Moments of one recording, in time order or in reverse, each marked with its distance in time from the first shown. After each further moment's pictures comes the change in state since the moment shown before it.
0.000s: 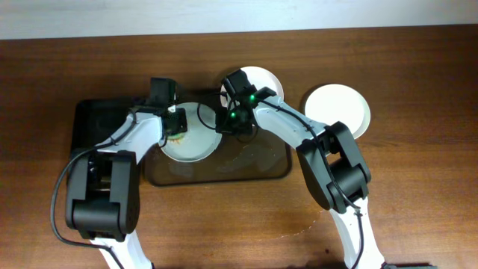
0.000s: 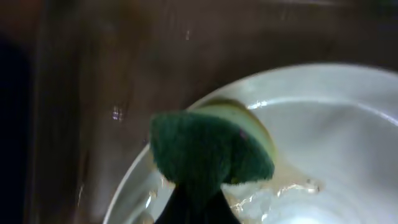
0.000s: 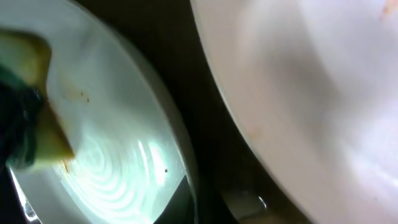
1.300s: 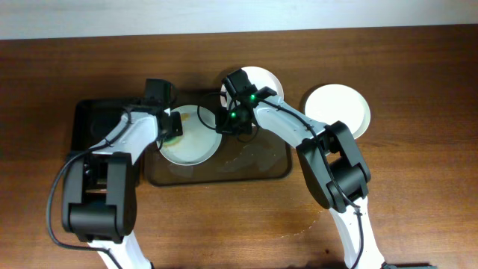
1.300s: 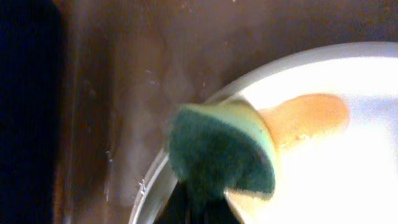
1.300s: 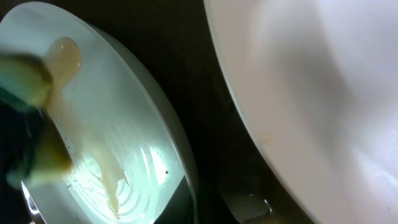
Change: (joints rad) left arm 0.024 -0.014 0.003 -0.145 0.014 -0.021; right arm -0.005 0.005 0.002 0.003 -0.030 -0.023
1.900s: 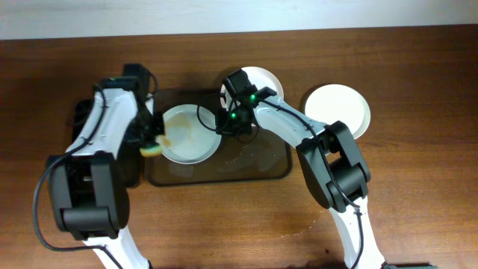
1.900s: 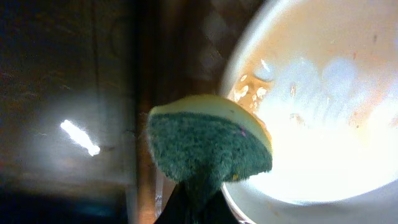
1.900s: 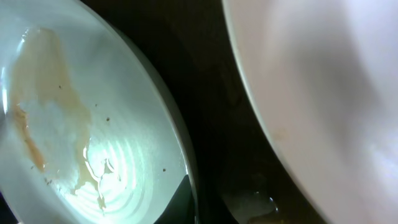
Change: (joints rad) left arm 0.098 0.016 0.312 -0.589 0.042 0.045; right arm -0.001 0.002 0.000 -0.004 -0.031 -0.032
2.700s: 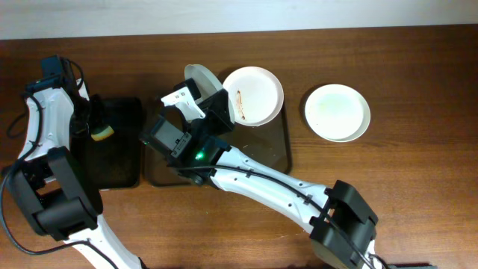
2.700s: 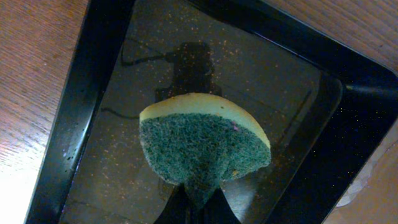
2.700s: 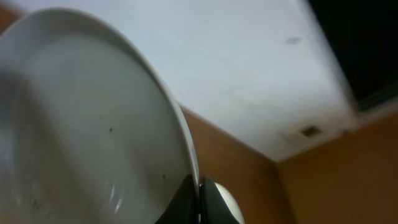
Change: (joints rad) left arm 0.336 0.074 0.143 0.142 0.060 0.034; right arm 0.467 -0.297 0.011 0.000 1.695 -0.498
